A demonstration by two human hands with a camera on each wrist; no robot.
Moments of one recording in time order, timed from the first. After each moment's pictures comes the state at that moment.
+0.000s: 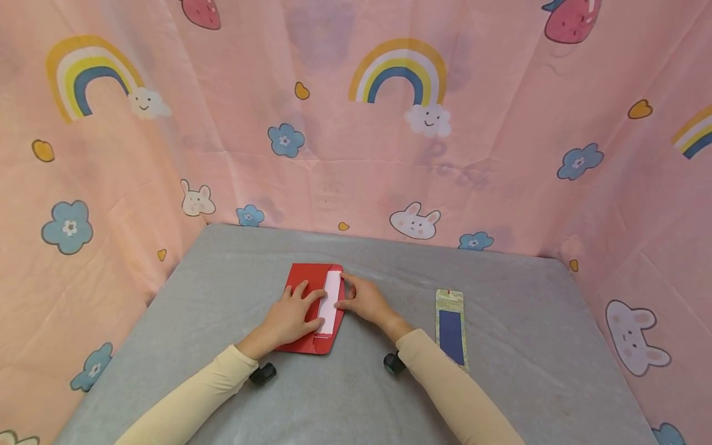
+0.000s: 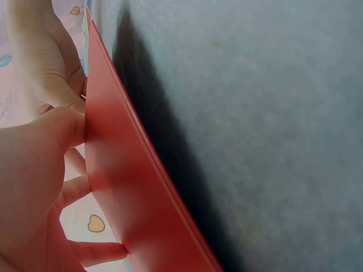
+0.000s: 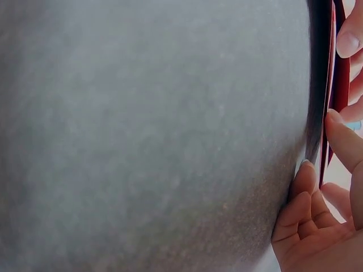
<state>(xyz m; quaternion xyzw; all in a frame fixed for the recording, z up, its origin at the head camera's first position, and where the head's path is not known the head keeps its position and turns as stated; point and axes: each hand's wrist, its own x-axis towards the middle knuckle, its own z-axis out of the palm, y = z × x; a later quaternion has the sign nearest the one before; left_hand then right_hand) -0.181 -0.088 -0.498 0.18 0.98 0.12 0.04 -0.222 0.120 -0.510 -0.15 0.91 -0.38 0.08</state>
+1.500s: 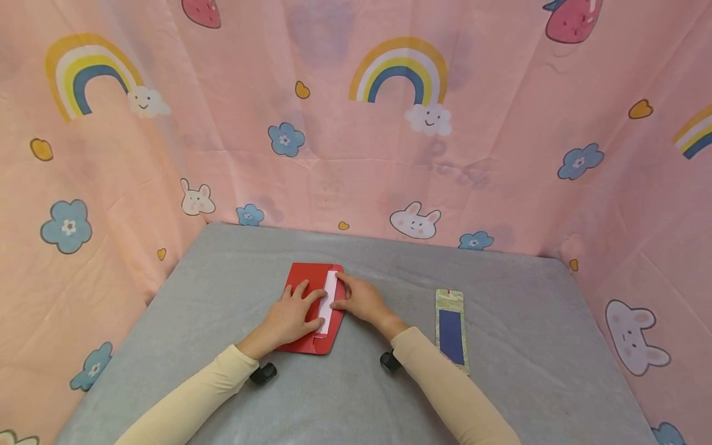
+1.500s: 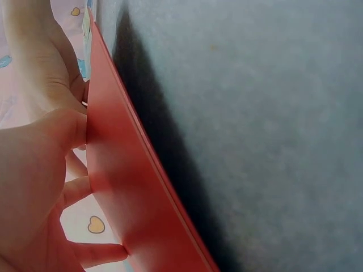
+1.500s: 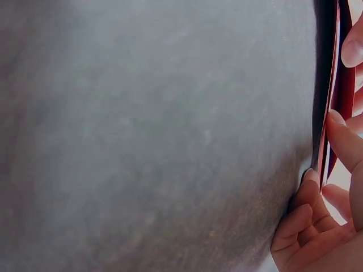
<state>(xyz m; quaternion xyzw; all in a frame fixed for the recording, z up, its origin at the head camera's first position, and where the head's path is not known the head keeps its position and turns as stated) -0.179 -0.086 -0.496 0.18 0.98 0.11 0.03 -0.221 0.111 -0.505 -0.15 0.93 -0.33 0.07</state>
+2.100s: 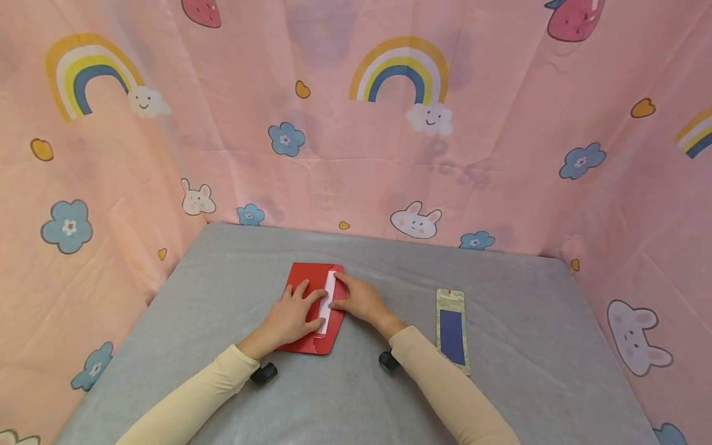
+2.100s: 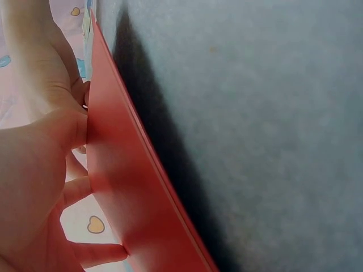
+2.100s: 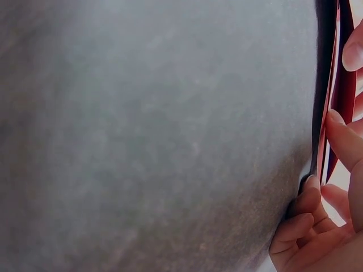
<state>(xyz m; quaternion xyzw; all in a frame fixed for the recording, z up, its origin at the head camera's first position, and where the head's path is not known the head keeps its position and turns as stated) -0.179 -0.087 -0.495 0.18 0.98 0.11 0.03 -0.221 0.107 -0.505 -0.15 0.93 -0.32 0.07</state>
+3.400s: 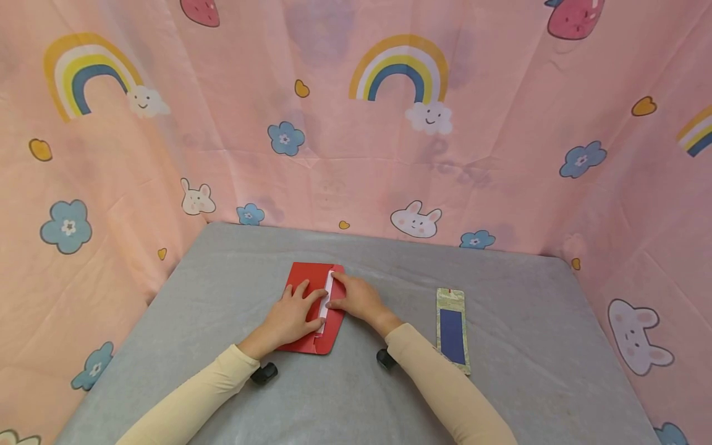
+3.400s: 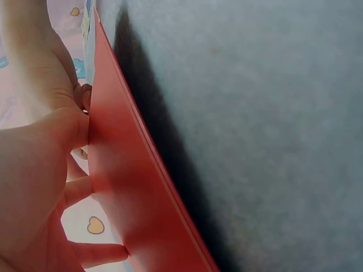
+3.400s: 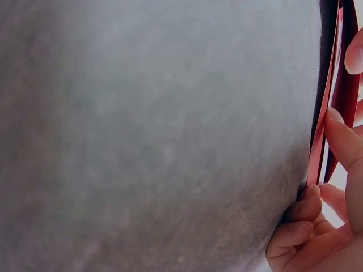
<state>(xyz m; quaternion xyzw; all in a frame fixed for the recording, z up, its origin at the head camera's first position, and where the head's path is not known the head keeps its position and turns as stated) -0.180 -0.087 -0.500 0.18 0.98 0.10 0.02 -0.221 0.099 -0.505 -0.14 0.94 -0.29 0.08</state>
